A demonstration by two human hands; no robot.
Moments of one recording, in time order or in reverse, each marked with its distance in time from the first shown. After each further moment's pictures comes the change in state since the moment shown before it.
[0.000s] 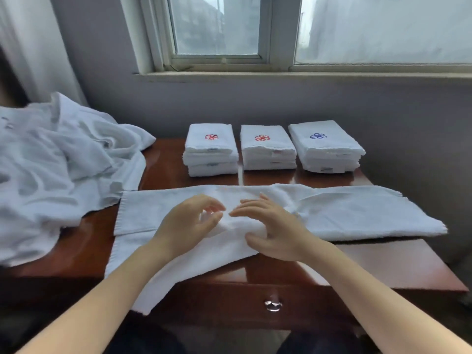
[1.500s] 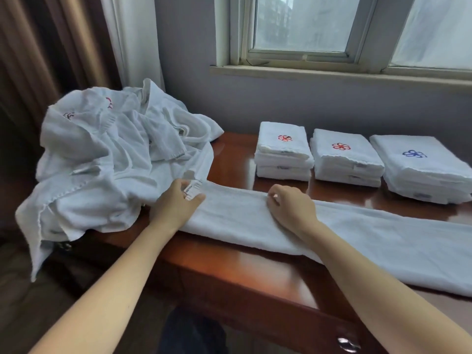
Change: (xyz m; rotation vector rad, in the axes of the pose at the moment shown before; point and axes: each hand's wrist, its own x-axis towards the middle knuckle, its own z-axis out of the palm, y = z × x) left_hand -0.030 -0.143 -0.077 0.086 0.303 -0.779; right_hand 0.146 0.011 0.085 -0.333 0.133 0.225
